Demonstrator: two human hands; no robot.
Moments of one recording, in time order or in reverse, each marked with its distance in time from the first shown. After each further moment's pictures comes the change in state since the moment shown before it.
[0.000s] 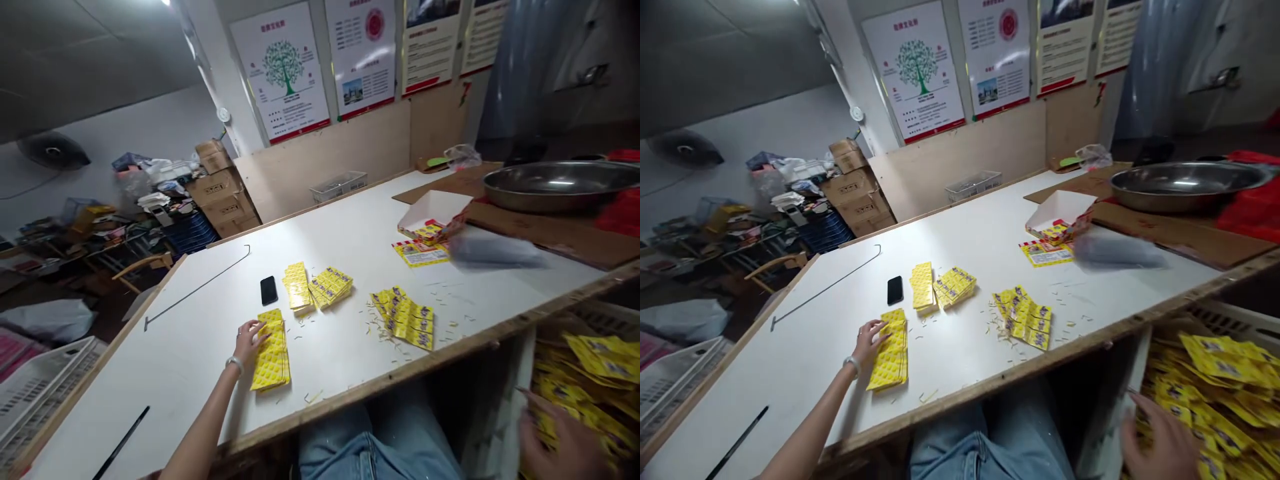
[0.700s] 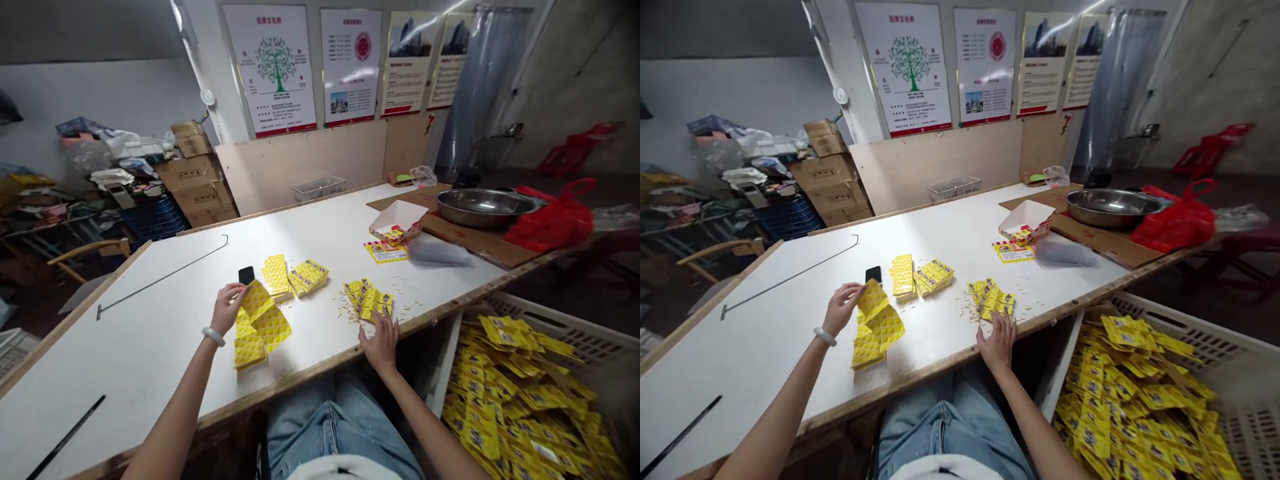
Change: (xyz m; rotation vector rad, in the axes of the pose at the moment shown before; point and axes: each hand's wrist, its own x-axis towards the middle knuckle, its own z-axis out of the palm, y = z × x) left_hand 0.025 0.108 -0.066 -0.355 0.204 0.114; right_hand -0.007 -0.089 0.128 -0.157 -0.116 -0.230
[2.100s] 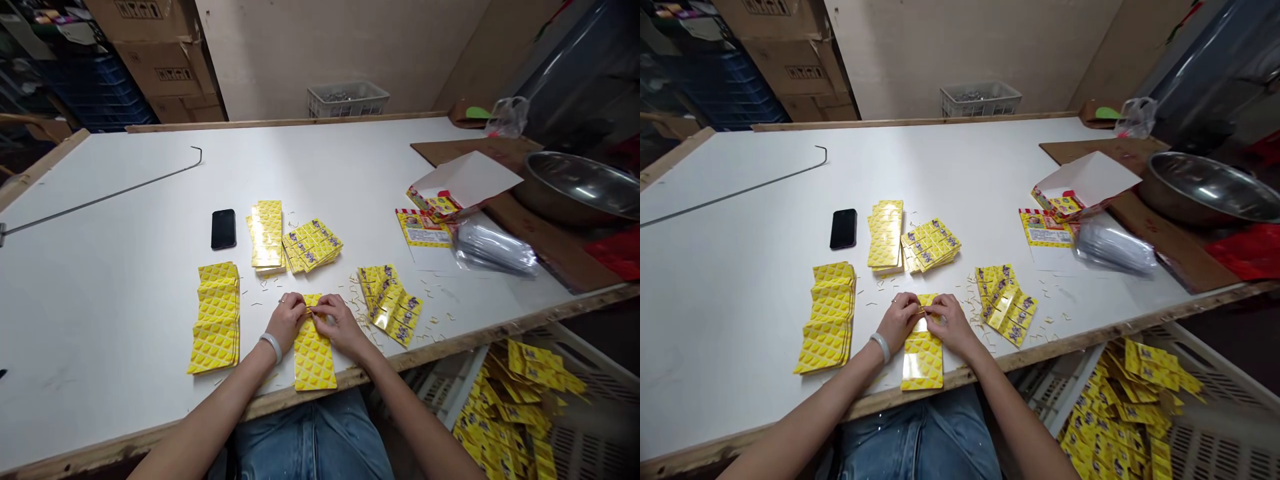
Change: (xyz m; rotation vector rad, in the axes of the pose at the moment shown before) left_hand -0.067 0.035 0.182 -0.058 -0.393 0.055; right_hand 0.069 -0.071 0.058 0.682 -0.876 -0.133
